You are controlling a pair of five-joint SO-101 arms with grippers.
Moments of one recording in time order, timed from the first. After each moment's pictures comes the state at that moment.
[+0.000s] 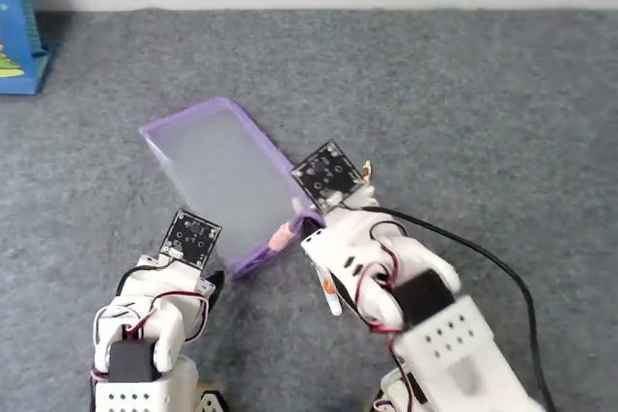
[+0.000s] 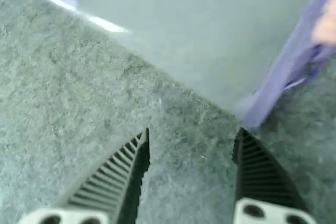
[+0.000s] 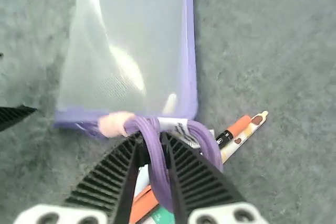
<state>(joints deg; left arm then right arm) -5.8 -101.1 93.2 71.3 -20.3 -32.1 -59.2 55.9 53.3 8.5</state>
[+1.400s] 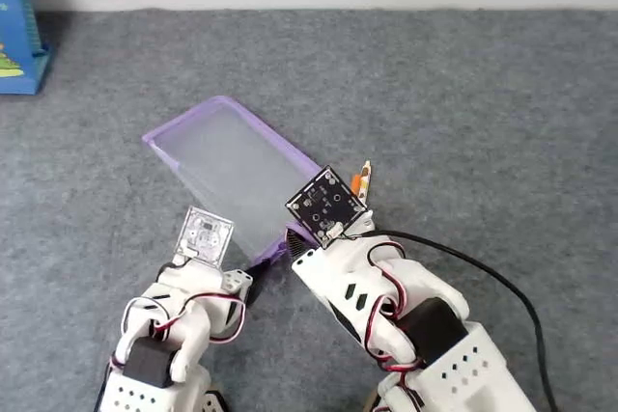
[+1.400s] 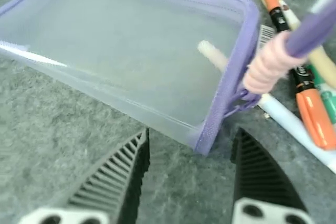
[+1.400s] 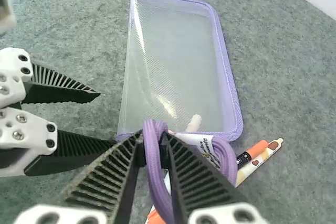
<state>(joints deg) 11.8 -101.1 95.0 62.4 1.4 -38.7 -67.0 57.1 55.4 7.8</state>
